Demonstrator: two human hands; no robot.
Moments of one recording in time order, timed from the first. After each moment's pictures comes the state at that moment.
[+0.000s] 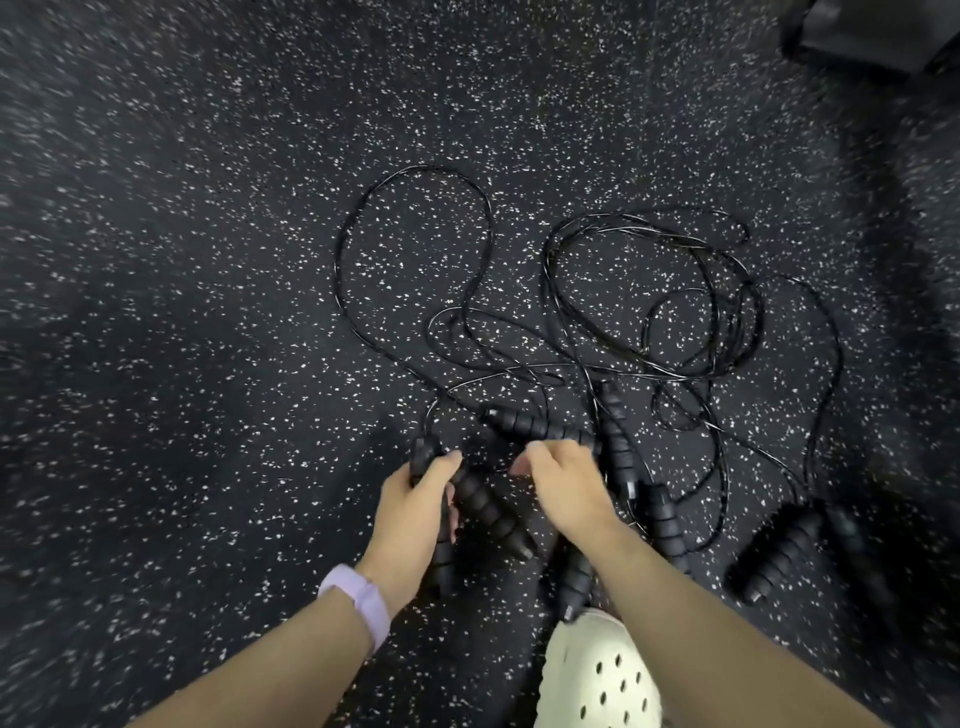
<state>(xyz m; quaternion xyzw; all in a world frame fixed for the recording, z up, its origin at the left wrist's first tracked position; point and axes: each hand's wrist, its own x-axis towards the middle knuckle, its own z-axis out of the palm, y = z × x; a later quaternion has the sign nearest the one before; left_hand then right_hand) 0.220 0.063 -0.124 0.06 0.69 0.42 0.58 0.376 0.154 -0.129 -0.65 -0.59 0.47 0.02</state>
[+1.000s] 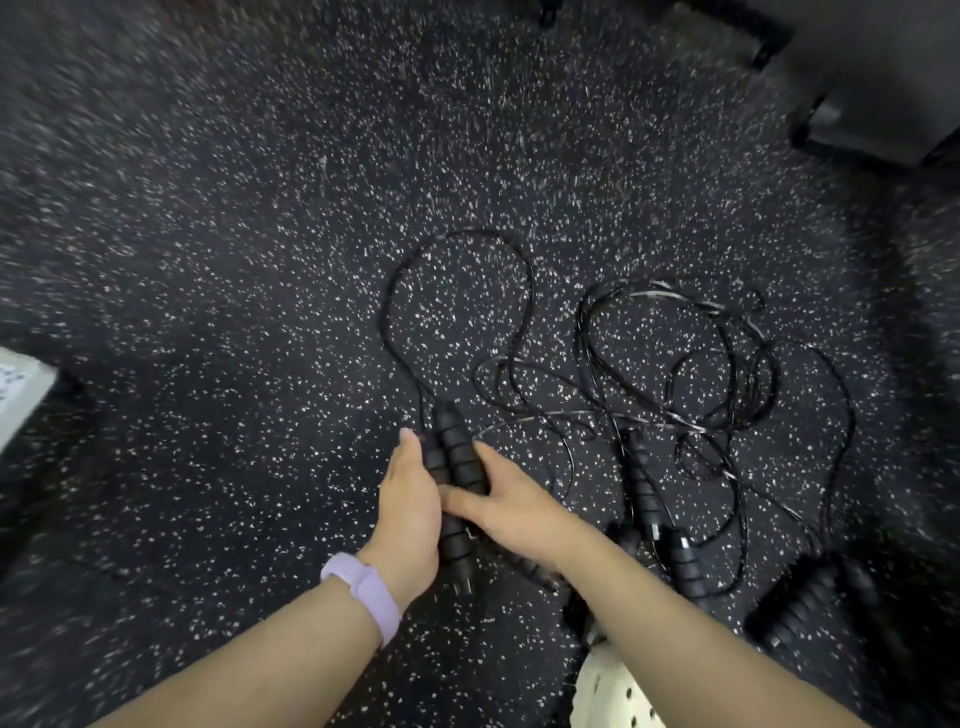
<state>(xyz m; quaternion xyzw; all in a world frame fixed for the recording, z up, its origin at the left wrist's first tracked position) 0.176 0.079 -0.053 -0.12 0.69 0.51 0.50 0.281 0.130 -0.035 -0.46 -0.58 0.67 -0.02</state>
